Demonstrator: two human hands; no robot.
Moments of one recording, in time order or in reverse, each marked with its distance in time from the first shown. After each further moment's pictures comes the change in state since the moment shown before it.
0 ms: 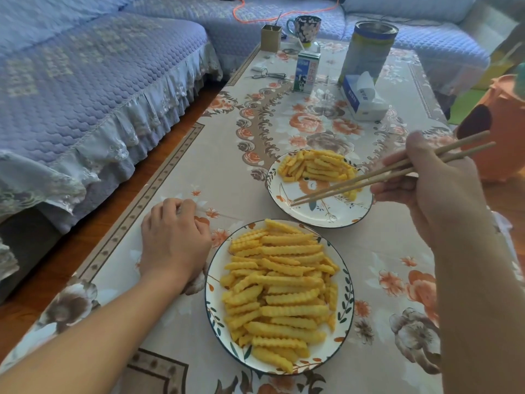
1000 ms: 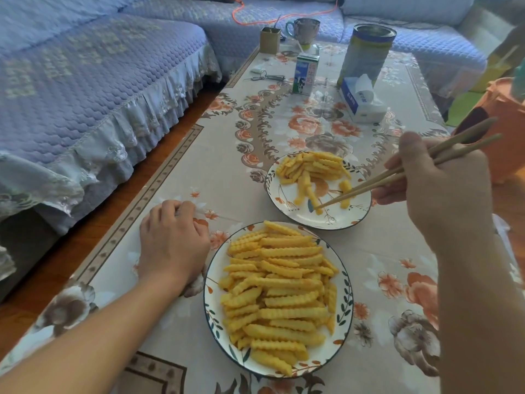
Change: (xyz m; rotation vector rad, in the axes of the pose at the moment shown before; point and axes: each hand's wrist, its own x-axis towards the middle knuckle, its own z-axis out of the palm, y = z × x) left_hand 0.000 0.001 0.000 -0.012 0.022 0.004; right_hand -0.014 -0.008 0.006 -0.311 0.106 -0.225
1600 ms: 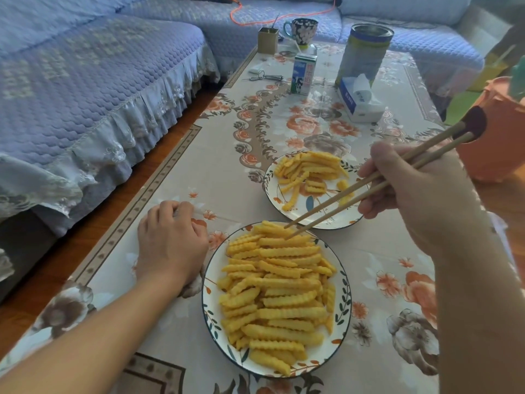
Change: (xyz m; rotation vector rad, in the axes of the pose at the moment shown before) left_hand 0.001 -0.001 0.002 -0.004 0.033 0.011; right_hand -0.003 -0.006 0.002 0.161 -0.252 0.038
